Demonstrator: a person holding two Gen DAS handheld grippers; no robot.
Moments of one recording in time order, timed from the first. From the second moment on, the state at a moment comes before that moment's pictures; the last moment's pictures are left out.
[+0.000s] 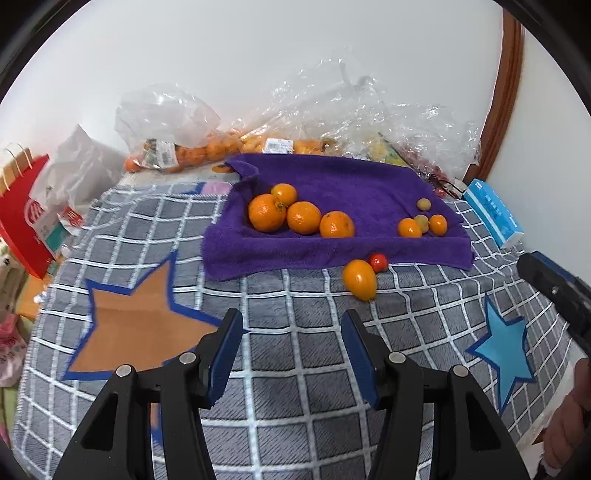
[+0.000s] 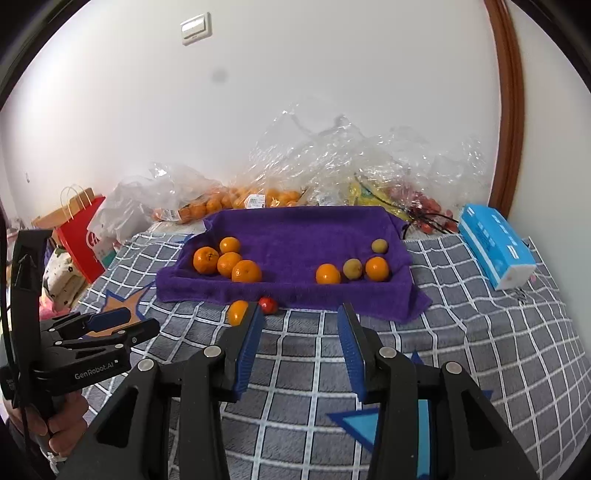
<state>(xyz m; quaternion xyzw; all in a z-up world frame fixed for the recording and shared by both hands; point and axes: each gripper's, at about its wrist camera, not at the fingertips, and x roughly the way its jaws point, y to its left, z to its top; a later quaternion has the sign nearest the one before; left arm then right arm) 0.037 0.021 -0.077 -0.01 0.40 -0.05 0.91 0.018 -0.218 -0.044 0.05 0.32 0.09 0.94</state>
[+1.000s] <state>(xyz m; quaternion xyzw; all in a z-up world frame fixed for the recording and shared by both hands) 0.006 0.022 -0.044 -0.03 0.37 -0.05 0.93 -0.016 -0.229 -0.023 0.06 0.30 0.07 0.95</state>
